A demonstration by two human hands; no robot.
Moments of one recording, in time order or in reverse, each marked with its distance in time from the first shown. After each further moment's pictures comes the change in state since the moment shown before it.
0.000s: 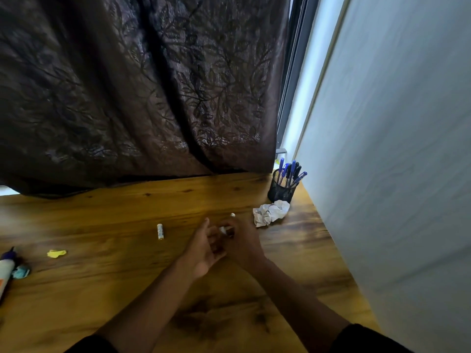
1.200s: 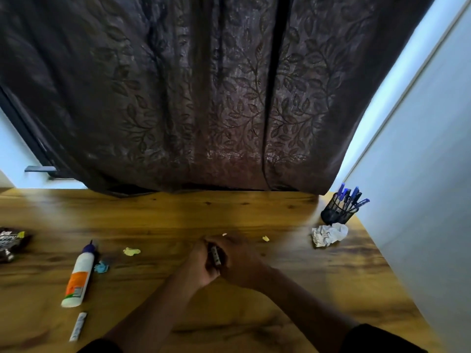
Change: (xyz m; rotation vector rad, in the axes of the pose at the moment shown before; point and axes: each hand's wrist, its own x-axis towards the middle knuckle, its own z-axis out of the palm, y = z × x) left_hand -0.029 0.084 -0.167 -0.194 0.096 -0.096; right_hand 0.021 -0.109 0.143 -0.427 -0.254 -0.435
